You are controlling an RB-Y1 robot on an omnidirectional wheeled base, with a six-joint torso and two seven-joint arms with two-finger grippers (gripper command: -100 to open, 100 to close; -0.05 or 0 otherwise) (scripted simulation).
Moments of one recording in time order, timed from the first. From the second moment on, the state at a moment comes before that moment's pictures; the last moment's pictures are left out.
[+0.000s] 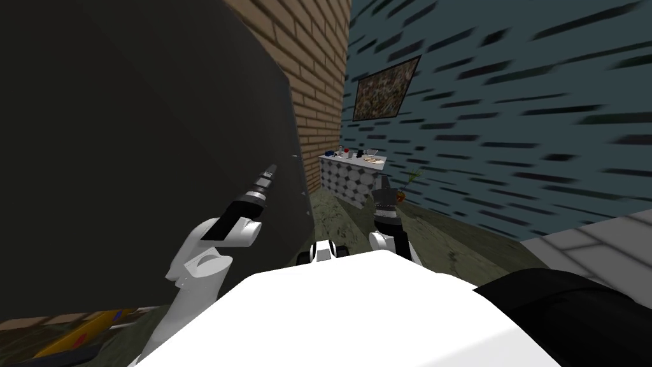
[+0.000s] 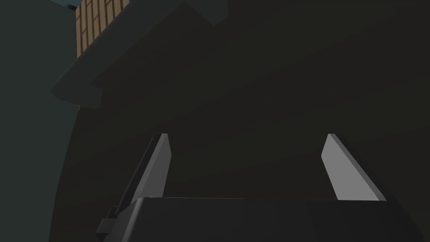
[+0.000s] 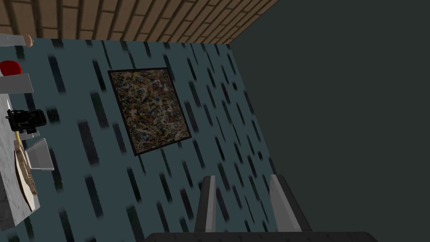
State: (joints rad) left arm 0.08 0.44 -0.02 -2.41 -0.02 0.50 -0.13; right arm 0.52 0.01 -0.02 -2.31 -0.03 -0.47 0.10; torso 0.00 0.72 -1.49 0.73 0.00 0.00
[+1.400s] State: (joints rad) left arm -0.03 0.57 -0.01 -2.41 -0.03 0.87 -0.12; right arm 0.52 0.01 -0.02 -2.31 -0.03 -0.47 0.10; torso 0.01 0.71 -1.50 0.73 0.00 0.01
